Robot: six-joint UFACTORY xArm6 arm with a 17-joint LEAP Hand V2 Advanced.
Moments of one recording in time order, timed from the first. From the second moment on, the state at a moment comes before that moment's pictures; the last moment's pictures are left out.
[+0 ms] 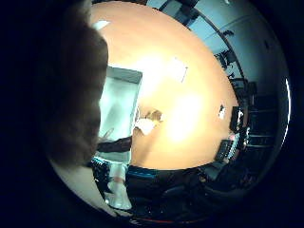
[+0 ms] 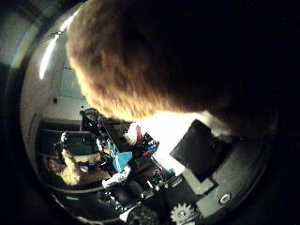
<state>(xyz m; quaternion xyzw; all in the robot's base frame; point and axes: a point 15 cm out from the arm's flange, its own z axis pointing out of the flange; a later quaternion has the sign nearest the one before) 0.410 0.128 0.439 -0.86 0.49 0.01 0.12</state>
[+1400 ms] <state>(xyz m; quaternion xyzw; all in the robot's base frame) 0.427 -0.153 0.313 -0.83 0.55 -0.02 -0.05</state>
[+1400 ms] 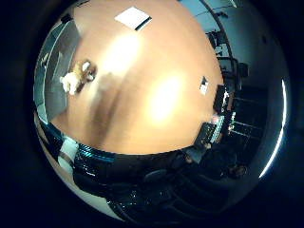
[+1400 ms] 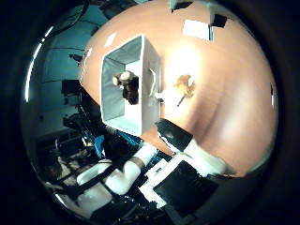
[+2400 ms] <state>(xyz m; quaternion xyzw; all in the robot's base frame) 0.441 -0.131 0.189 -0.85 0.51 0.01 -0.10</state>
